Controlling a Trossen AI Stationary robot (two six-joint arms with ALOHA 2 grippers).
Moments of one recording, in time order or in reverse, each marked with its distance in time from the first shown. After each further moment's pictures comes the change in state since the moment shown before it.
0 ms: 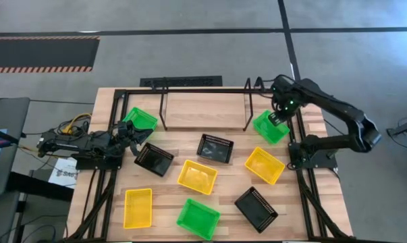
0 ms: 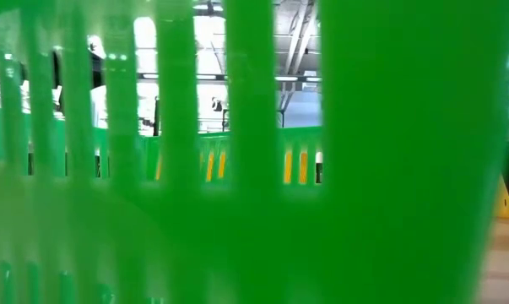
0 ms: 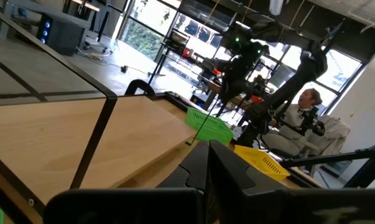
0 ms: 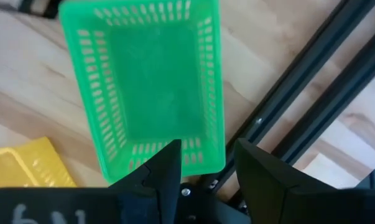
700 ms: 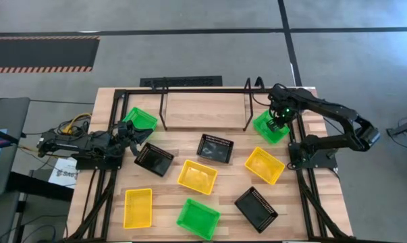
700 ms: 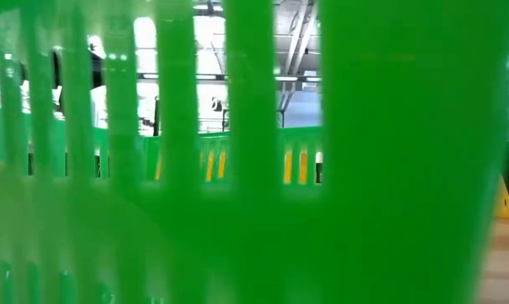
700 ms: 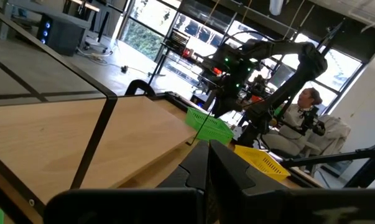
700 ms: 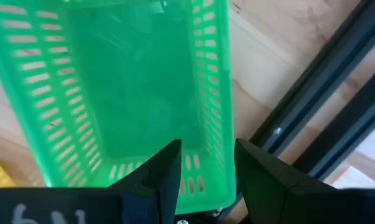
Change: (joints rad) left arm 0.000 0.000 0.000 0.000 0.000 0.002; right arm -0.025 0.012 -0.207 0.198 0.016 0.003
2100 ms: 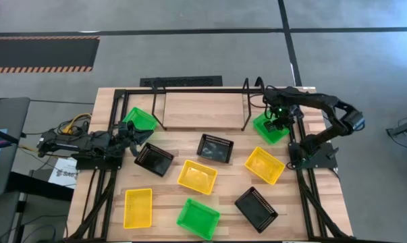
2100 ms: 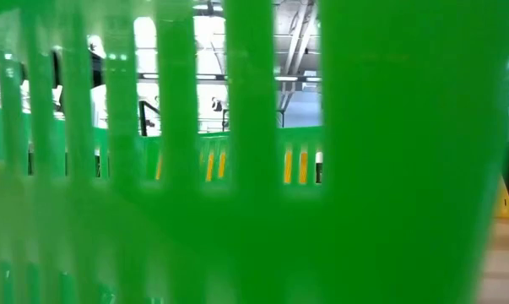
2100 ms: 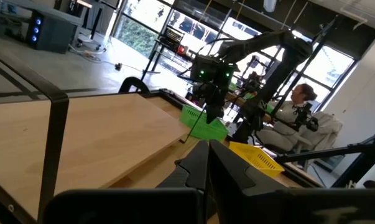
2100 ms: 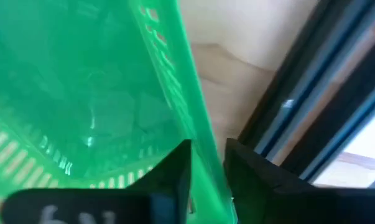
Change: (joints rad) left arm 0.000 0.000 0.000 0.000 0.029 0.001; right arm -0.031 0.248 0.000 -0.015 0.038 0.212
